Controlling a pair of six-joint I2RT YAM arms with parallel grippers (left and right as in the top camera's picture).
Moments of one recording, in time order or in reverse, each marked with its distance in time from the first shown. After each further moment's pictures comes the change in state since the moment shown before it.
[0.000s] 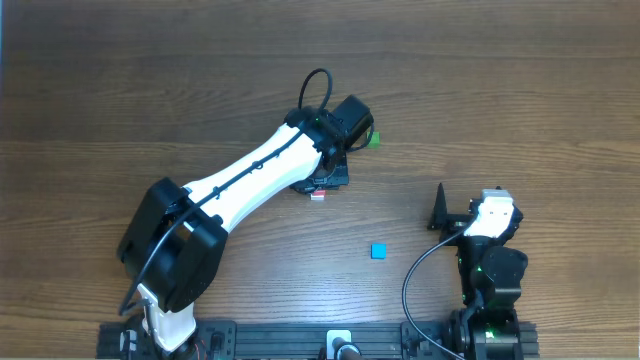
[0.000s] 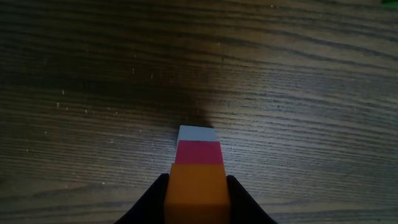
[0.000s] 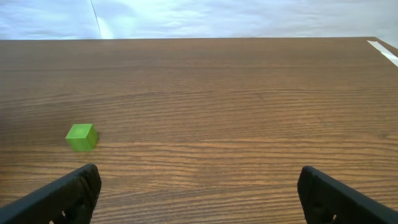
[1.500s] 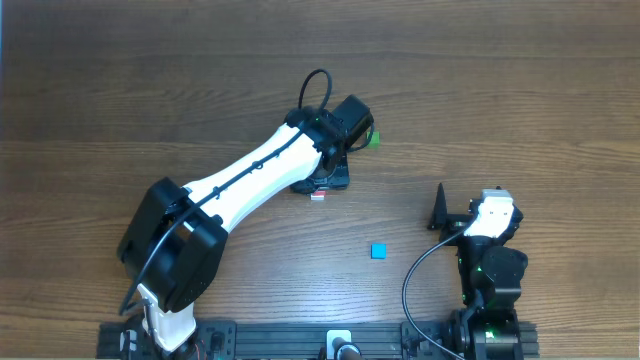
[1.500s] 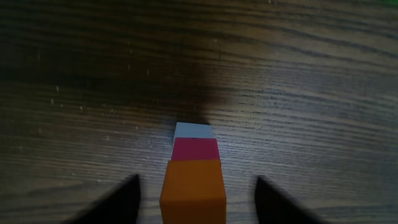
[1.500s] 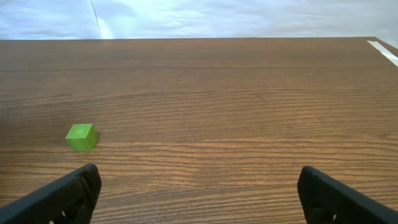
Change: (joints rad) left arm 0.000 0.000 0.000 0.000 0.015 -0.010; right arm 0.000 0.000 0.000 0.000 0.000 0.000
